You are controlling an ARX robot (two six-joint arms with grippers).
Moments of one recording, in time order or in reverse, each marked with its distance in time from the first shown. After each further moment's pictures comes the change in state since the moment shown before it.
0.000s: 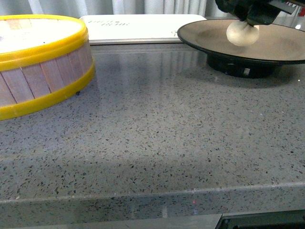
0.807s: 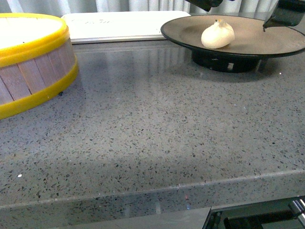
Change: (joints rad) left arm -0.002 0.022 0.068 -0.041 0.036 -0.114; right arm 0.000 0.000 0.000 0.000 0.000 0.000
